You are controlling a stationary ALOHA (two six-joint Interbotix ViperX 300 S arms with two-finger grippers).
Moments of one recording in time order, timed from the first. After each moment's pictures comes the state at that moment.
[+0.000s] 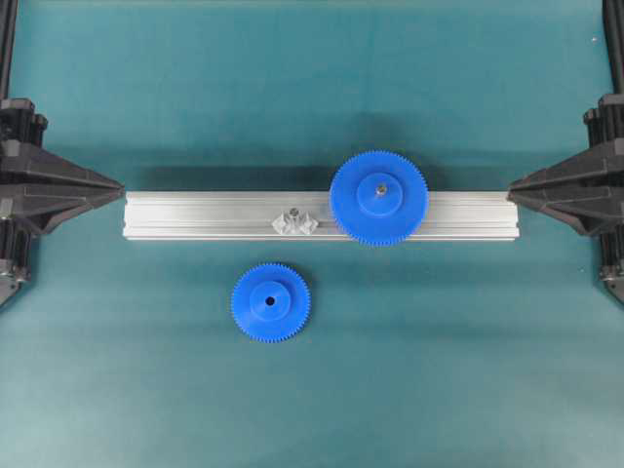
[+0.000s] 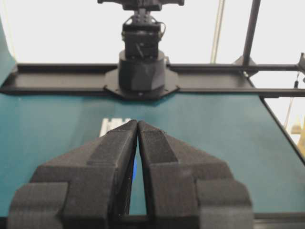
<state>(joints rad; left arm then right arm) 0.00 -0.96 1.17 0.00 -0.29 0.00 0.00 -0.97 1.19 0.00 -0.29 0.01</state>
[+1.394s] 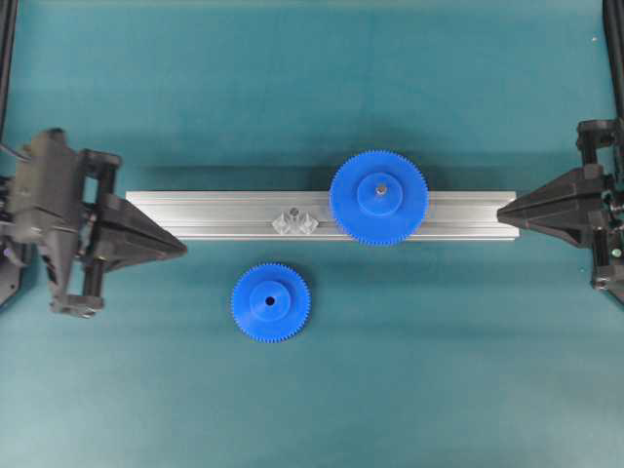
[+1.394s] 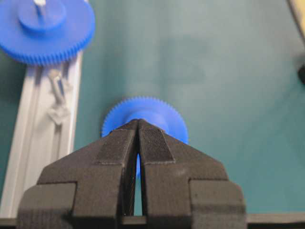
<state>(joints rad) -0.09 -0.60 1.00 0.01 0.08 -0.13 0.00 -0.97 1.20 0.03 0.08 0.09</state>
